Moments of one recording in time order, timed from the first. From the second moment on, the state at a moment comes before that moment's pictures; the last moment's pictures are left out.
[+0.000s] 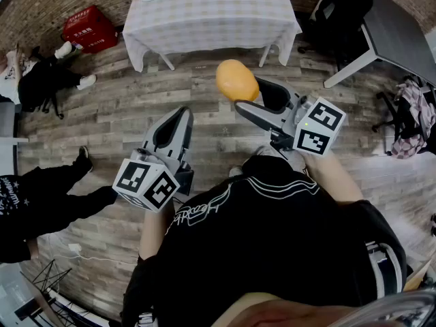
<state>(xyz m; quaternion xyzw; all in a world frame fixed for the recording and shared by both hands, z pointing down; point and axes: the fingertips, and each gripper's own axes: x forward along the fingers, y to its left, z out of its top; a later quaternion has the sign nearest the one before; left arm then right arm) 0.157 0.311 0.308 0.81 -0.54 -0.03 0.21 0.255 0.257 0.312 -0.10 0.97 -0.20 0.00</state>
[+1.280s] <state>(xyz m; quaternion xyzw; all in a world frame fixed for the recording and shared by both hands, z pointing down) 0.146 0.289 0.304 0.81 -0.56 -0.03 0.20 0.243 0.232 0.315 -0.10 0.98 -0.19 -0.01</state>
